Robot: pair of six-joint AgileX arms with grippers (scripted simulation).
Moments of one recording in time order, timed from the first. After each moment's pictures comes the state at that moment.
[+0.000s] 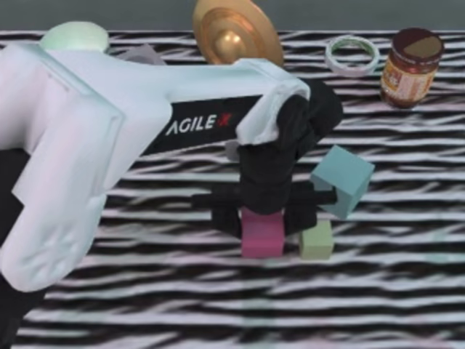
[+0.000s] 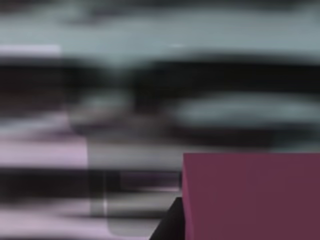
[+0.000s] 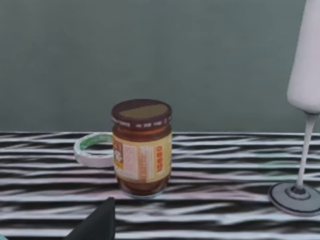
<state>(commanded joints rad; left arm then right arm) -0.80 2.27 1.71 -1.00 -0.01 -0.80 0.00 0.00 0.00 0.00 0.00 0.00</state>
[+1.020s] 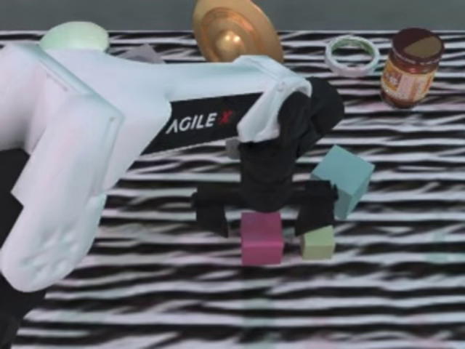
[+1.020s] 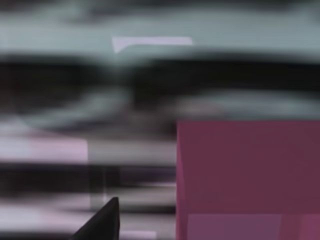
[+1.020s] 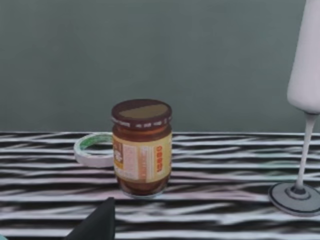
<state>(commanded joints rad) -0.80 2.26 1.73 -1.02 -0.01 -0.80 0.00 0.00 0.00 0.00 0.00 0.00</state>
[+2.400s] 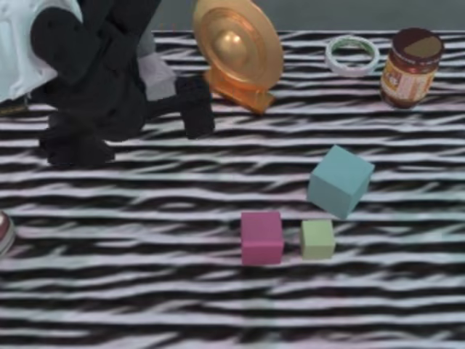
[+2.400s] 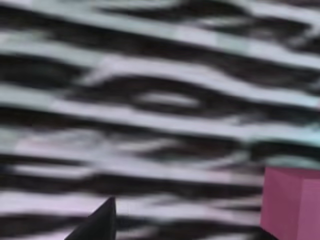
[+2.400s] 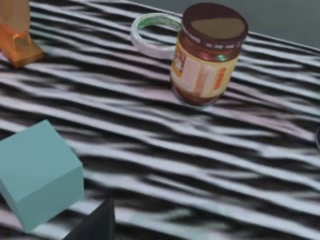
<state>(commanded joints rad) -0.51 1.59 1.31 -0.88 -0.02 -0.65 0.14 0.67 0.61 -0.40 0.00 -0.15</state>
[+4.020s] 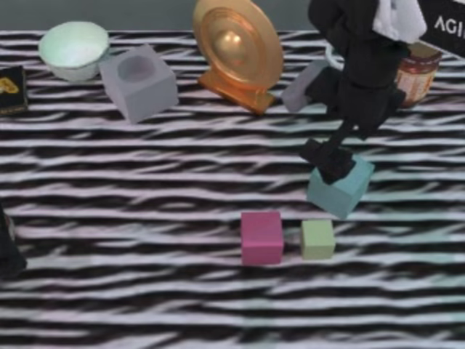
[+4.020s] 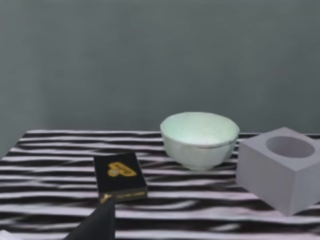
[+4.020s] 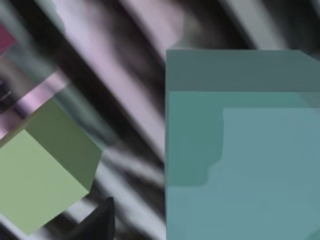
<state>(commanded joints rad) 0.02 0.00 0.00 0.00 0.00 0.00 0.43 2.23 1.89 -1.23 0.00 -0.49</state>
